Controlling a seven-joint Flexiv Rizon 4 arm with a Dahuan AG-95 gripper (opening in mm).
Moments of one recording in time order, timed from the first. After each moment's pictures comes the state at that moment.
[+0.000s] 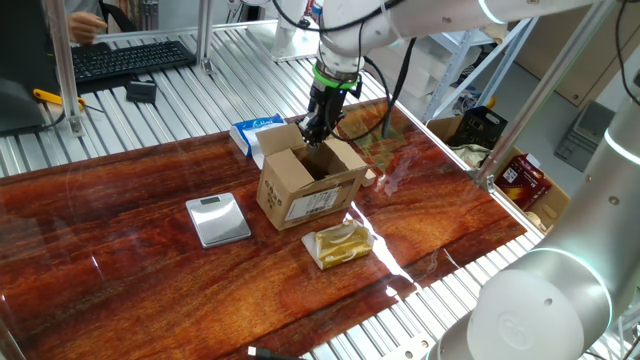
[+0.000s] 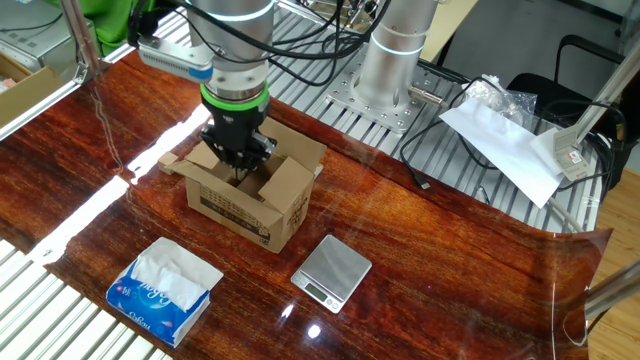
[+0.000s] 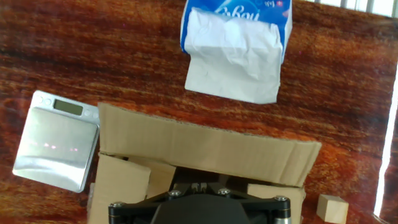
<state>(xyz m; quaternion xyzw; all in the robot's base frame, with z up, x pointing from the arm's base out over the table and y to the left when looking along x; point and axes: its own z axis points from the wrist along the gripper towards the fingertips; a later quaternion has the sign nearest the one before) 0.532 -0.072 0.139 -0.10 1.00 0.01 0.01</state>
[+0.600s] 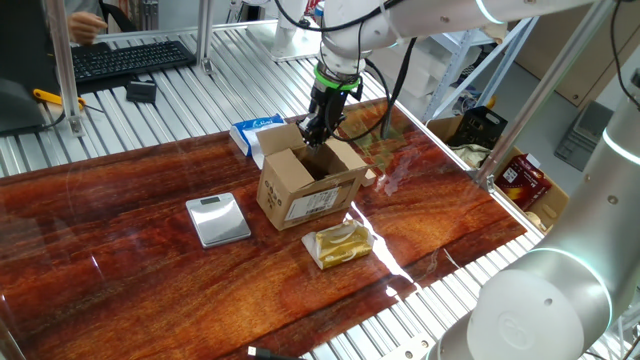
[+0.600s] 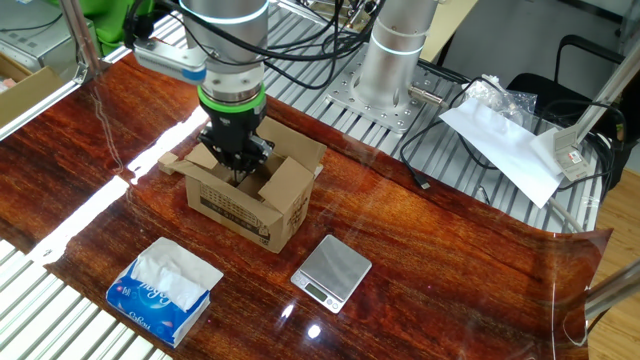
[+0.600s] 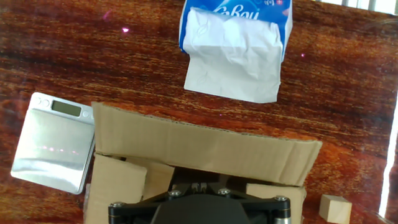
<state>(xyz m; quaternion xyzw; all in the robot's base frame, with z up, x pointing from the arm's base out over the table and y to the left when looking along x) 0.532 -0.071 0.140 -0.07 1.00 0.01 0.01</state>
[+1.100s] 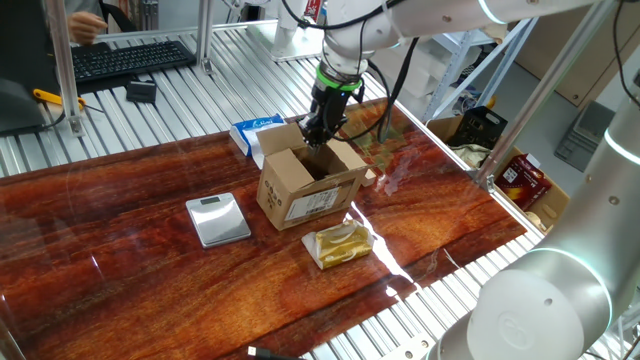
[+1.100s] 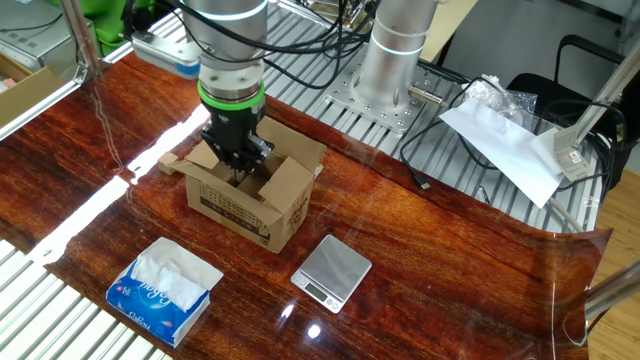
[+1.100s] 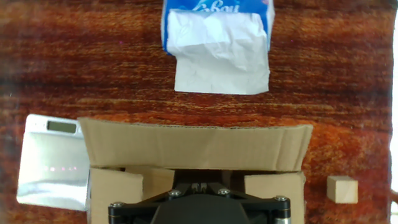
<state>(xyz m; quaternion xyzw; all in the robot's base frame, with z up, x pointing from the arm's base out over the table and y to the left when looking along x) 0.531 -0.071 0.140 0.00 1.00 0.02 0.01</state>
